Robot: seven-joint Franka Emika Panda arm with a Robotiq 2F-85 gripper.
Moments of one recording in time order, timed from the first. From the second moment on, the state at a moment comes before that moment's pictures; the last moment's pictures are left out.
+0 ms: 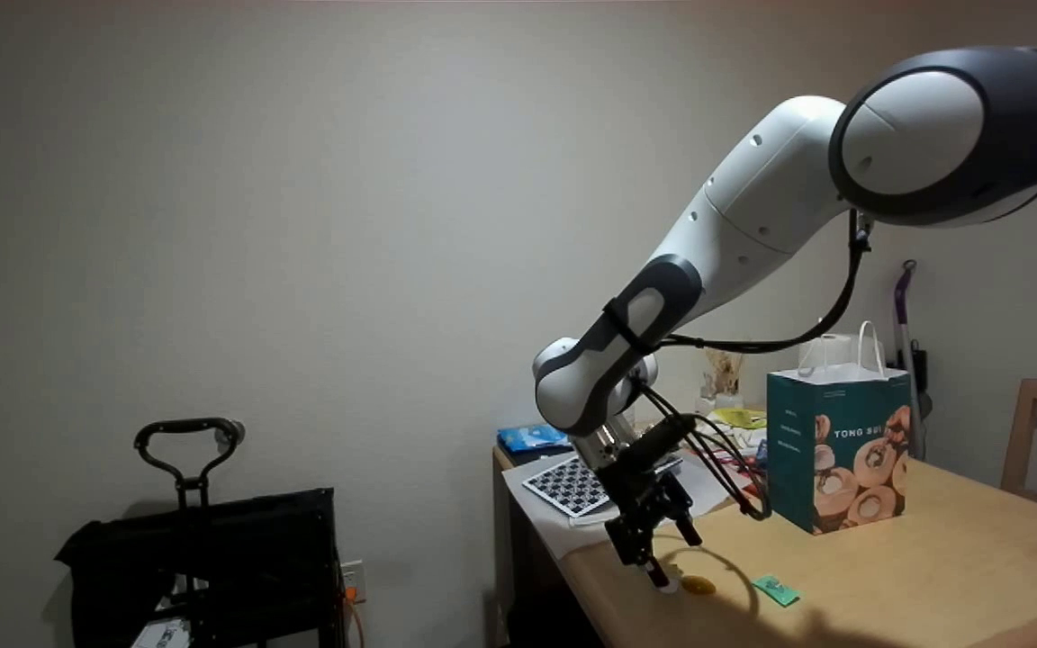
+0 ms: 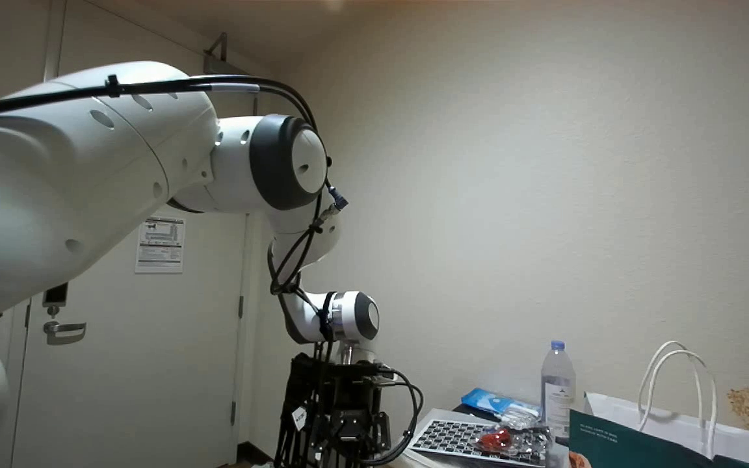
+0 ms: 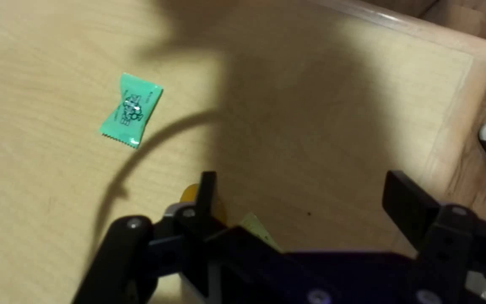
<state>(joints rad) 0.03 0.75 0.01 -1.60 -0.19 1.78 0.05</state>
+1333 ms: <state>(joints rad) 0.02 0.81 -0.06 -1.56 0.11 1.86 0.40</state>
